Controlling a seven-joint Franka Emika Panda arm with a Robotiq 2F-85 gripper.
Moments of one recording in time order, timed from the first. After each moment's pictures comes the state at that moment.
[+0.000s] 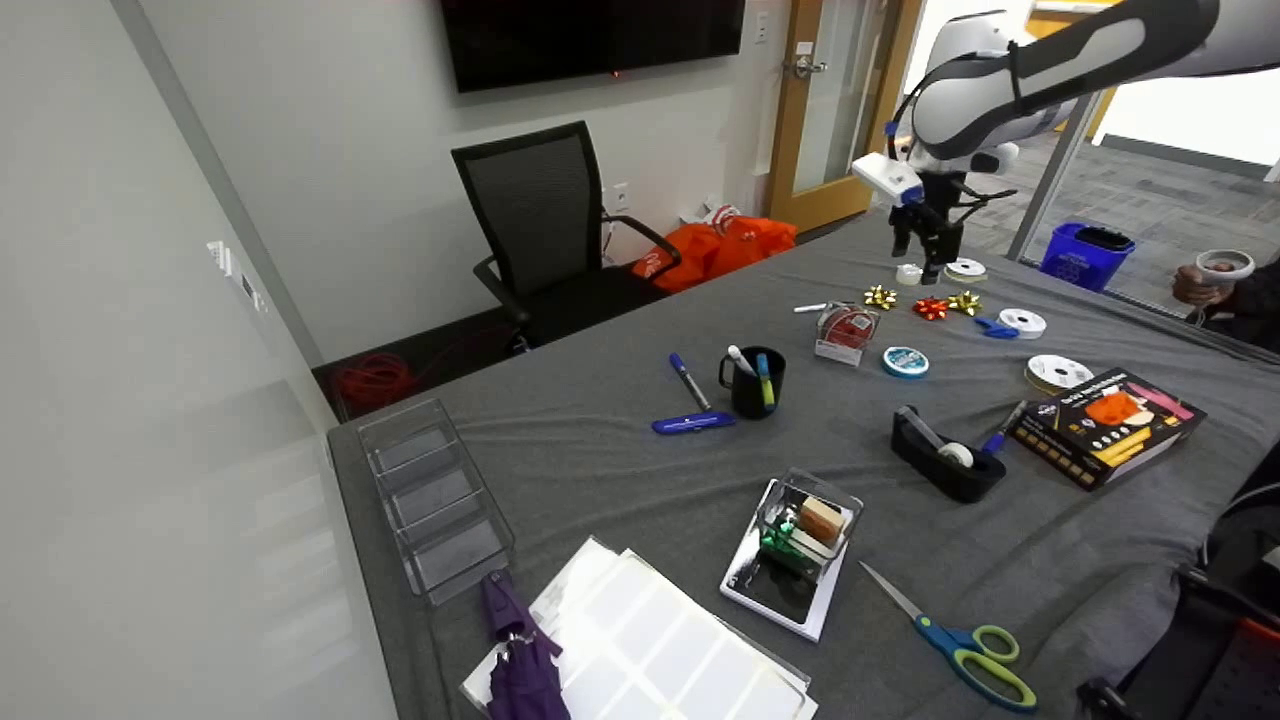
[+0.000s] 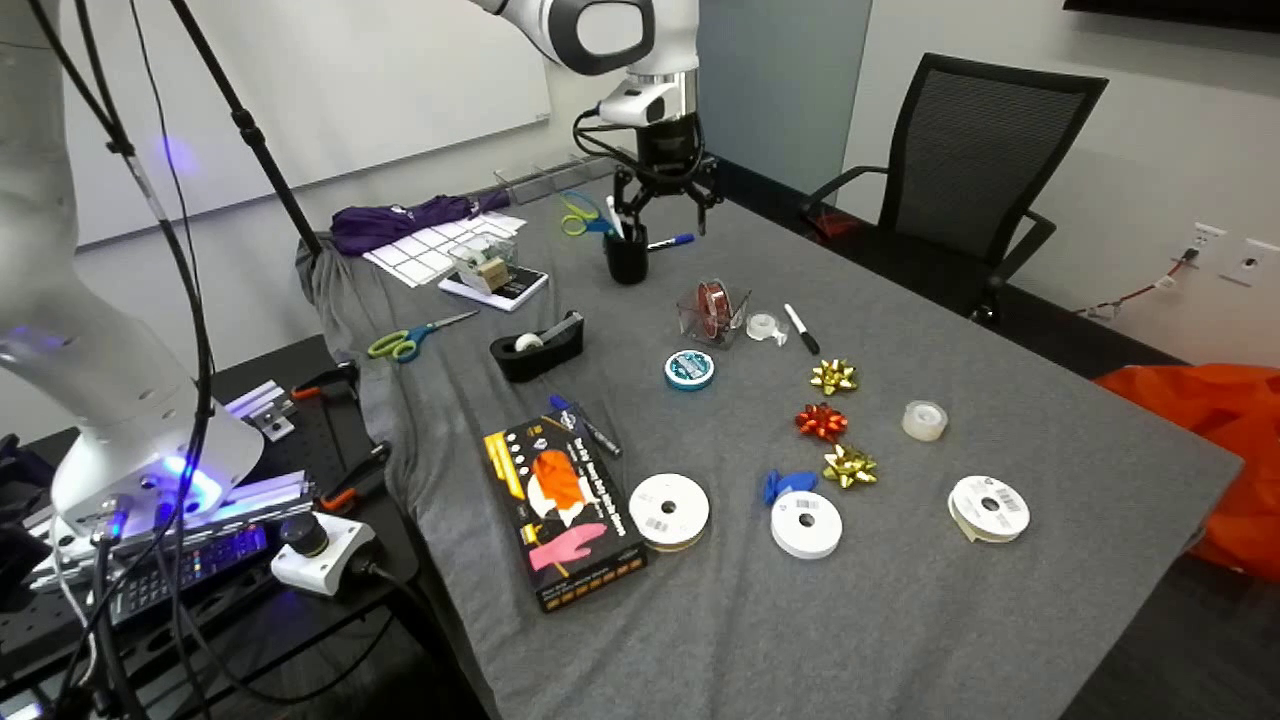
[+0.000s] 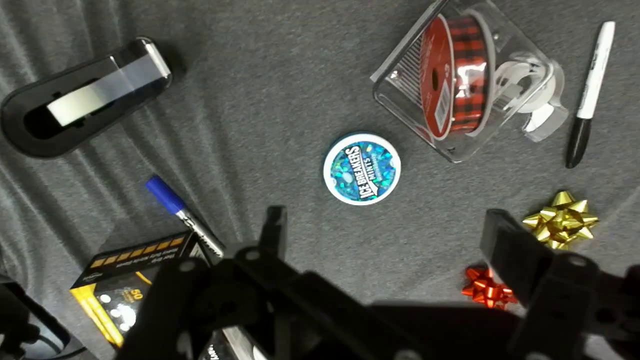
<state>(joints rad) -0.04 0.54 -0.22 -1.58 0.03 2.10 1.79</state>
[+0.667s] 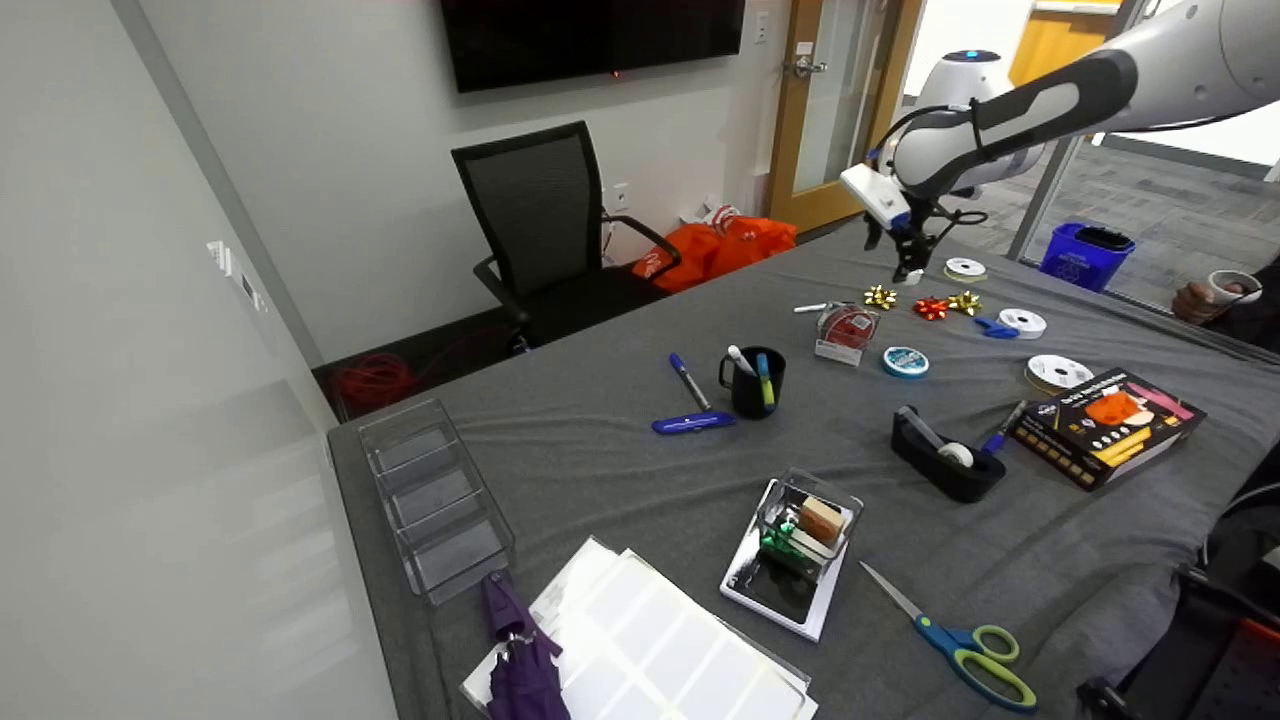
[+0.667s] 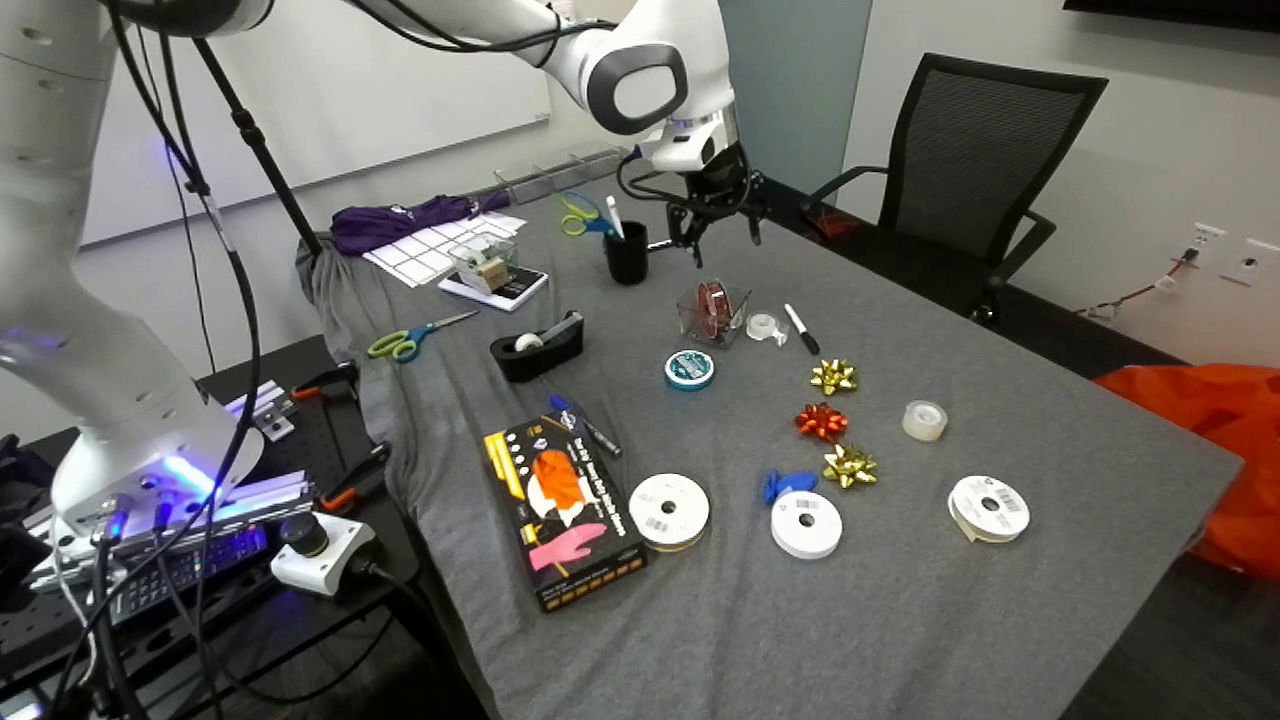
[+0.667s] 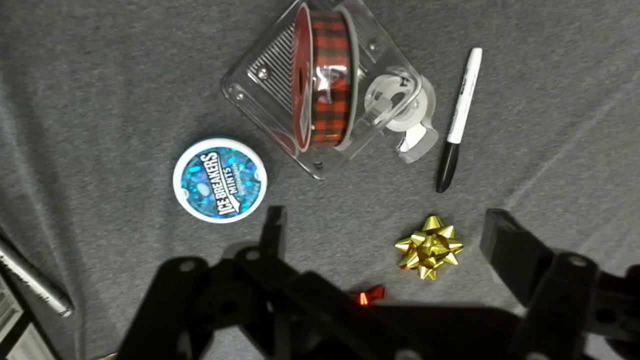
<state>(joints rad) -0.10 0.71 -0.20 -1.47 0.07 2.38 1.60</state>
